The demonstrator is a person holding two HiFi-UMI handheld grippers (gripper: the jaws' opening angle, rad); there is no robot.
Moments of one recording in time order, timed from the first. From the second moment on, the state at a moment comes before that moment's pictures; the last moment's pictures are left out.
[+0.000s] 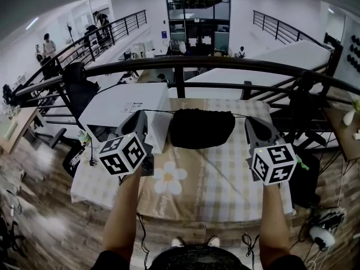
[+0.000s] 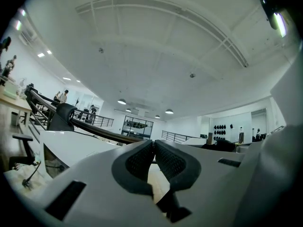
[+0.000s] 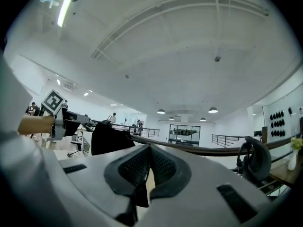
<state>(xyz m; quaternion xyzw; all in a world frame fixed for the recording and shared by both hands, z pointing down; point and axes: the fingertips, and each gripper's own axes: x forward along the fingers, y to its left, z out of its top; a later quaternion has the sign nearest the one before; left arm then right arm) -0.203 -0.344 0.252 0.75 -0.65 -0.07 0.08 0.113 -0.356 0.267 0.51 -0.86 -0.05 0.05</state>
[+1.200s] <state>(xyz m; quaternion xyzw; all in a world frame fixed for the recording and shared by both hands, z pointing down) -0.227 -0.329 0.276 0.70 -0.72 0.00 0.03 0.174 -0.357 0.273 0.62 -0.78 -0.03 0.03</state>
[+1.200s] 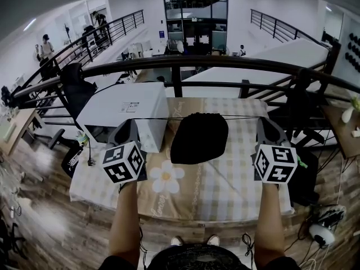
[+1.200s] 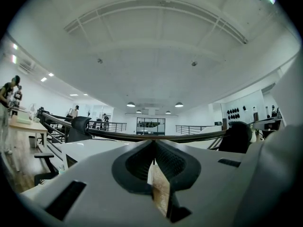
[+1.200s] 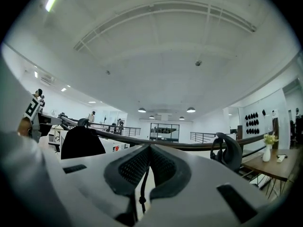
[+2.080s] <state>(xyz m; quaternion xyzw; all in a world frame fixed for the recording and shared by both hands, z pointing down) -0.234 -0.327 0.283 0.68 -0.73 0.05 0.00 0.197 -0.356 0.285 0.66 -0.75 -0.02 0.04</state>
